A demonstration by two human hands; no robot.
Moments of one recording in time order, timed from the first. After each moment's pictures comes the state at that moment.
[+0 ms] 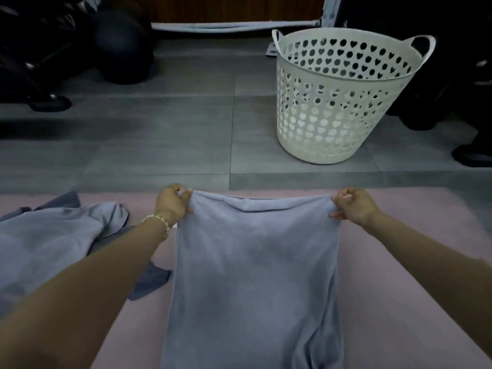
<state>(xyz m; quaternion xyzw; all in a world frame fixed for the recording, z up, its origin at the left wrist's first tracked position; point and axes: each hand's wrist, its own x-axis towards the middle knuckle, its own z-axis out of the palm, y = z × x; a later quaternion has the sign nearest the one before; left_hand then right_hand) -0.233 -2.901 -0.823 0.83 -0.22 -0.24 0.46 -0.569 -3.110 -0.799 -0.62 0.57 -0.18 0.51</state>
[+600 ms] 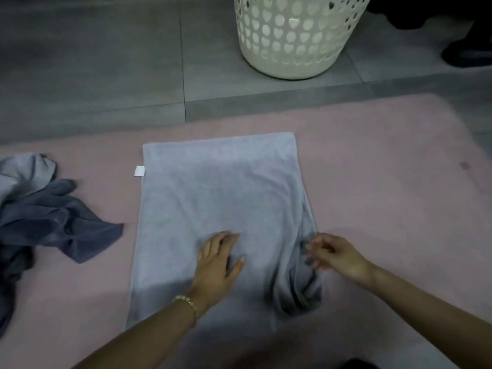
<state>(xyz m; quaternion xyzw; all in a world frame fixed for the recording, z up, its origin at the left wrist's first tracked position) -0.452 -2.797 -1.001 0.77 -0.56 -0.25 0.19 -0.689 -2.951 -0.951 -0.56 0.54 -0.02 0.63</state>
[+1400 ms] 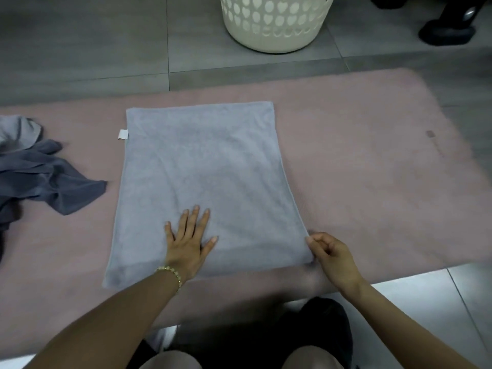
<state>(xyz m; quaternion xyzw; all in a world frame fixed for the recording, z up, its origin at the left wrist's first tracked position) -0.486 -2.745 -1.013 0.81 -0.54 -0.22 -0.04 -0.766 -2.859 -0.957 -0.54 0.58 -0.19 0.58</state>
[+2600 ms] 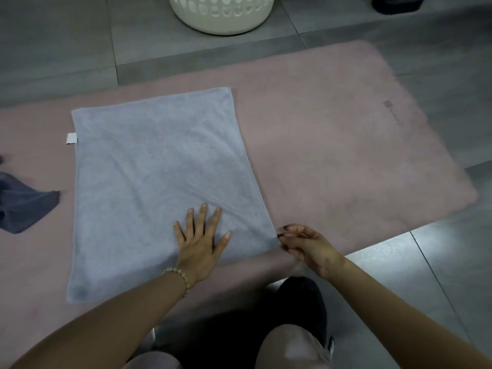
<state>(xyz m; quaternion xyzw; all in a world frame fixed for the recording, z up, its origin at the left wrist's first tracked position) -0.563 -2.772 -1.007 0.77 -0.58 -0.27 0.00 -0.794 -2.862 -0.971 -0.21 0.61 -0.21 0.73</state>
